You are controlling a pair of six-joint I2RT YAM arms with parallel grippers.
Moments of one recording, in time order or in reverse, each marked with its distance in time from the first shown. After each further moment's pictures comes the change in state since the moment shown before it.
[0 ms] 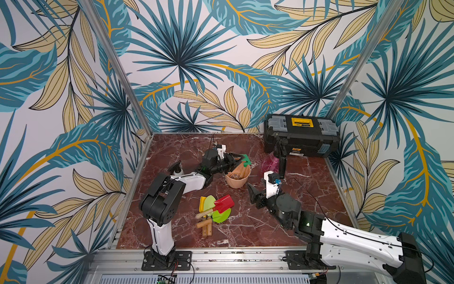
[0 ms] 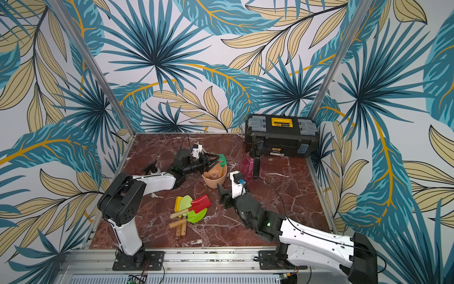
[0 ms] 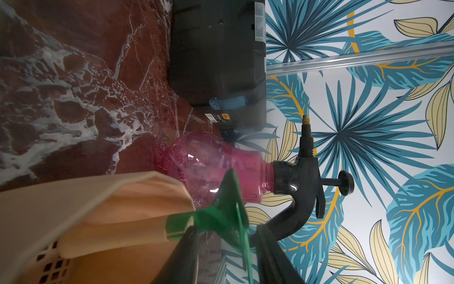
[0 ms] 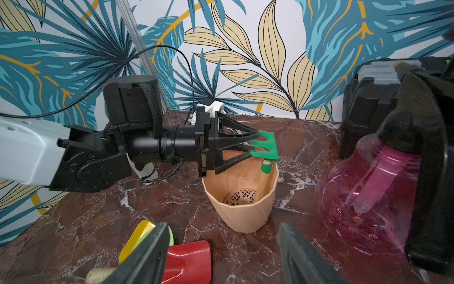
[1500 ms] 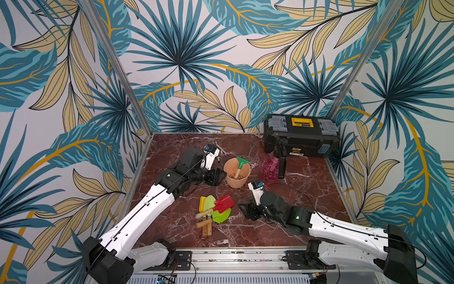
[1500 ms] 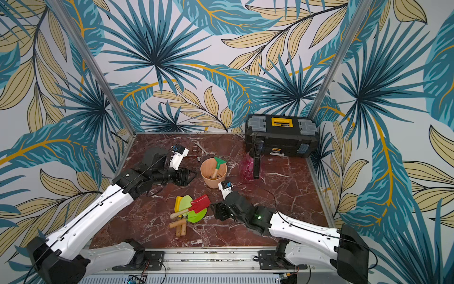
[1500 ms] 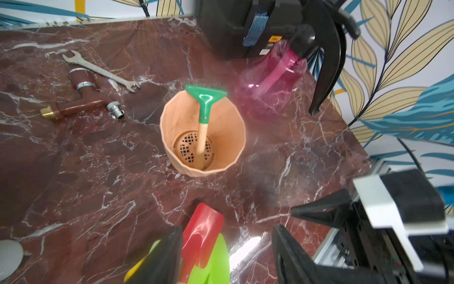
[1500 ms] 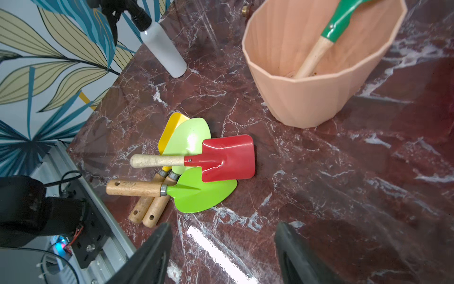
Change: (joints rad) left arm -0.051 -0.672 0.141 -1.299 -0.301 1.077; right arm -0.072 0.150 0.042 -0.306 -0.479 0.278
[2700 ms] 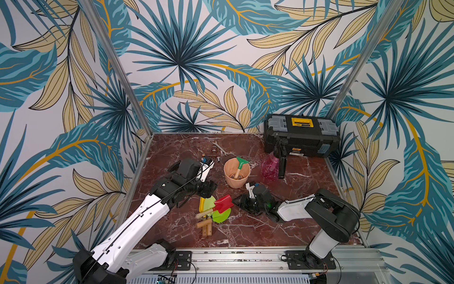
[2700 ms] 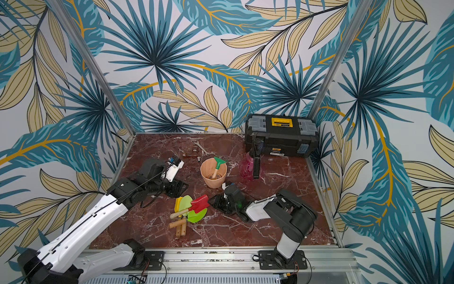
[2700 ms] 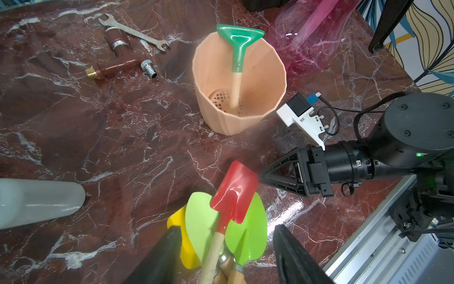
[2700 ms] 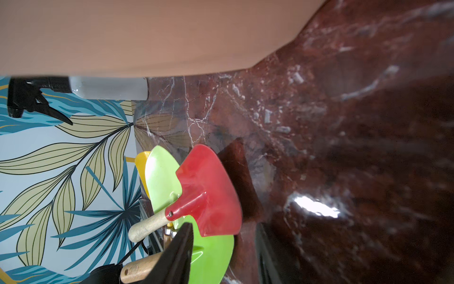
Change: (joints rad) left arm -0.005 -0.113 -0.121 -0.110 -0.126 0.102; right arm -0.250 0.625 -0.114 0.756 -0.437 0.564
